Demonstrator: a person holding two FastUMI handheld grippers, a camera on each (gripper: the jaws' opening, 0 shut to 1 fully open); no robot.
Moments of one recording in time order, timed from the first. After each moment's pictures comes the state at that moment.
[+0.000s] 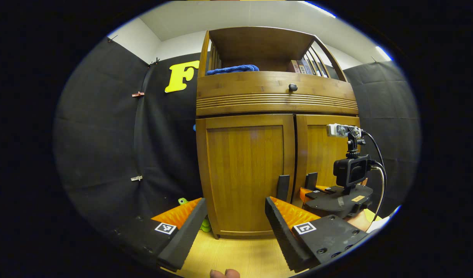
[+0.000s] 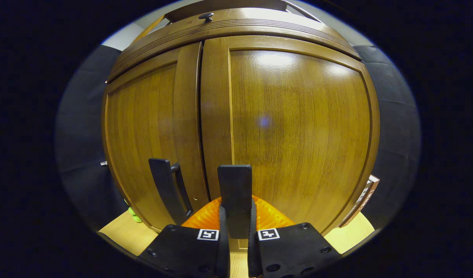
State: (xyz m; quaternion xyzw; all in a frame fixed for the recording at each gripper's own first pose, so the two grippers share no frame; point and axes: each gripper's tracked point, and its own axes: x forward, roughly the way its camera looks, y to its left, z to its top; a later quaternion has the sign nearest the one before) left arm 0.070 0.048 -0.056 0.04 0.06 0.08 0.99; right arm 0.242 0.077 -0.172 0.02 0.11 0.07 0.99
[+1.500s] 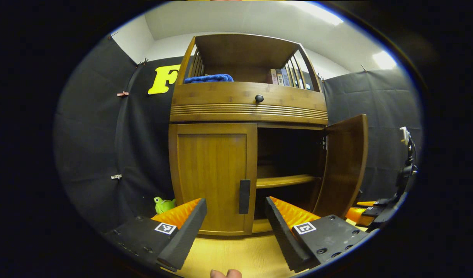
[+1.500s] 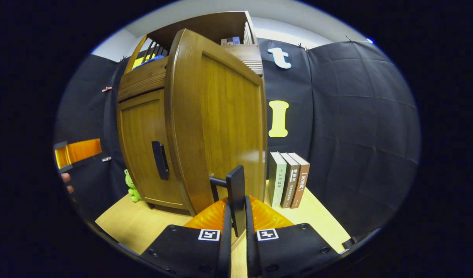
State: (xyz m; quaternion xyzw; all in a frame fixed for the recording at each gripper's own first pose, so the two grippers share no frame) left arm 0.055 -0.031 -0.048 0.02 0.05 0.00 1.00; right arm 0.054 -0.100 -0.129 0.03 0.10 0.02 0.99
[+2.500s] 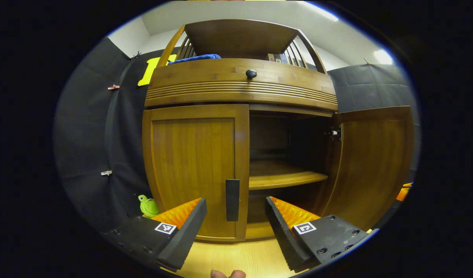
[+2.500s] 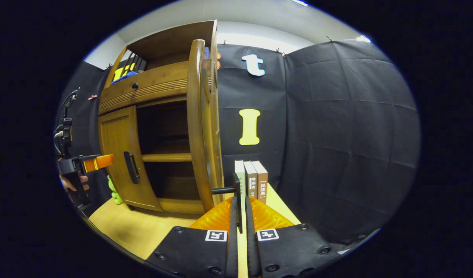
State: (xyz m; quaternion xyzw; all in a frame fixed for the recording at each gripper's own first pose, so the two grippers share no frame) left arm 0.144 -0.056 -0.087 0.01 0.07 0.00 1.00; right arm 0.033 -0.231 -0.111 0.03 0.08 -0.06 0.99
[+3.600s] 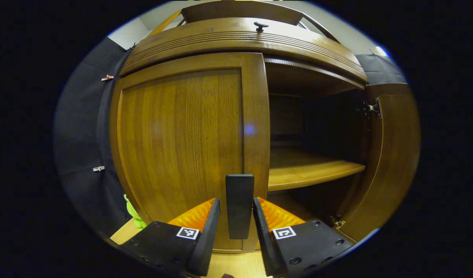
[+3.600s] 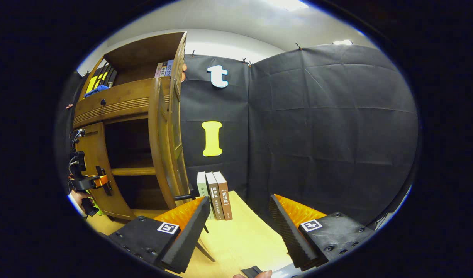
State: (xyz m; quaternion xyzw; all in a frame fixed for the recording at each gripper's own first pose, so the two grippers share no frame) left arm 0.262 -0.038 -0.152 0.02 0.10 0.02 0.99; right arm -0.006 -0.302 -0.073 0.03 0.04 -0.18 0.98
